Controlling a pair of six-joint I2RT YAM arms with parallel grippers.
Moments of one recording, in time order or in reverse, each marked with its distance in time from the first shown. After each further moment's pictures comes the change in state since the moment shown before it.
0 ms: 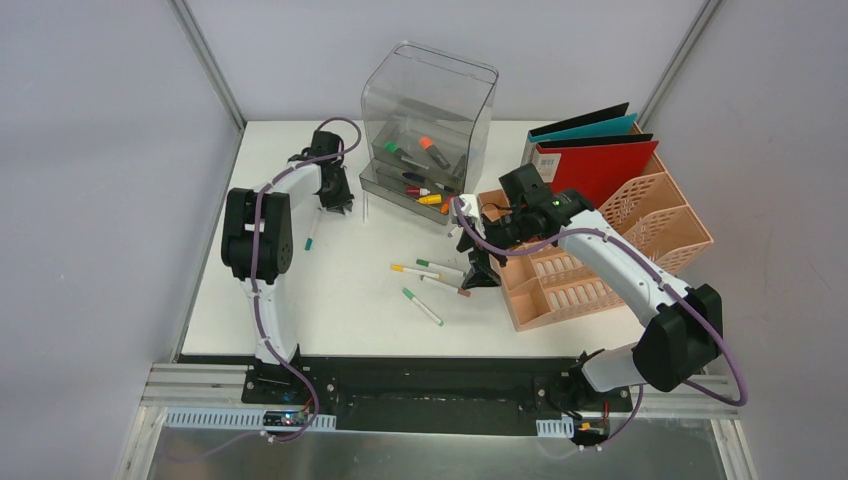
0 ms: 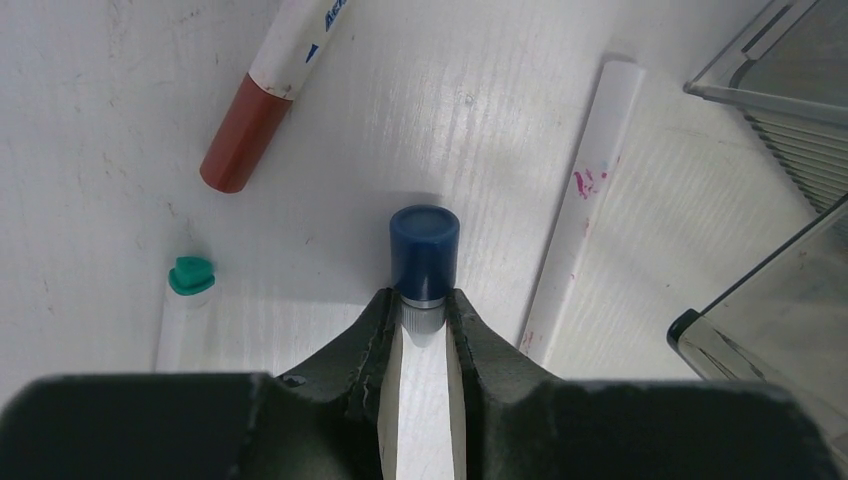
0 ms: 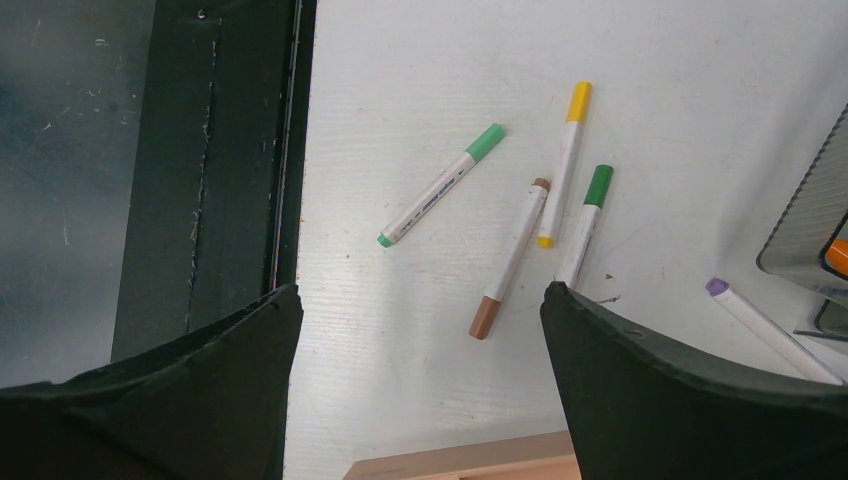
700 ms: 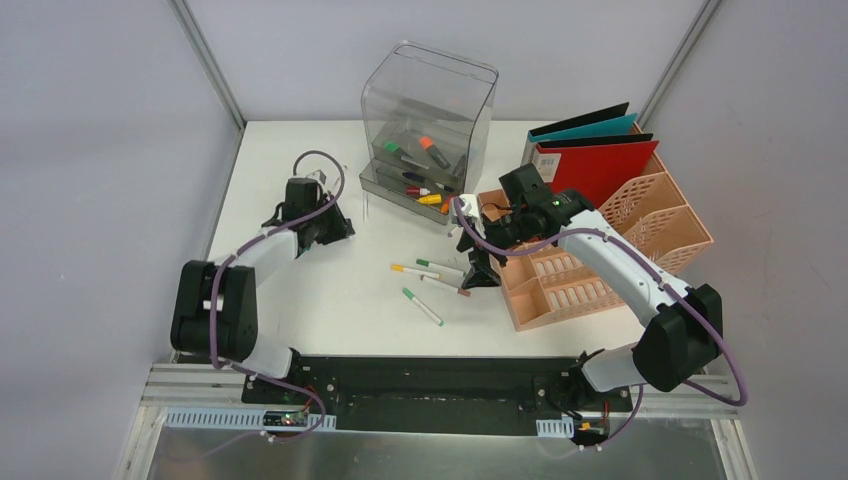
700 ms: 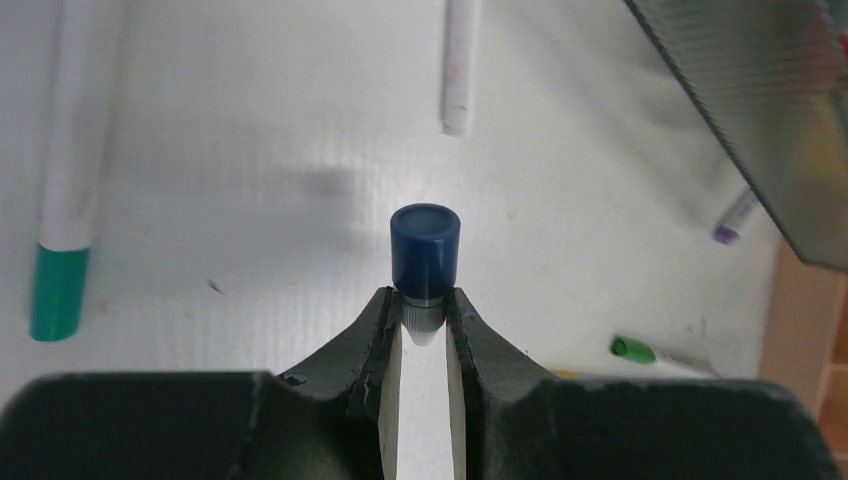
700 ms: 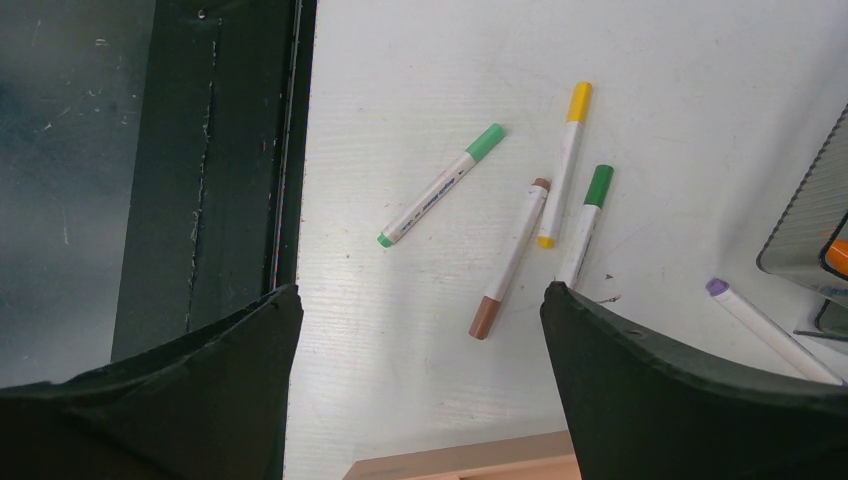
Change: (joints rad) left arm 0.004 -0.498 -0.621 0.360 0.145 -0.085; right arm 0.000 0.000 0.000 0.000 0.000 0.000
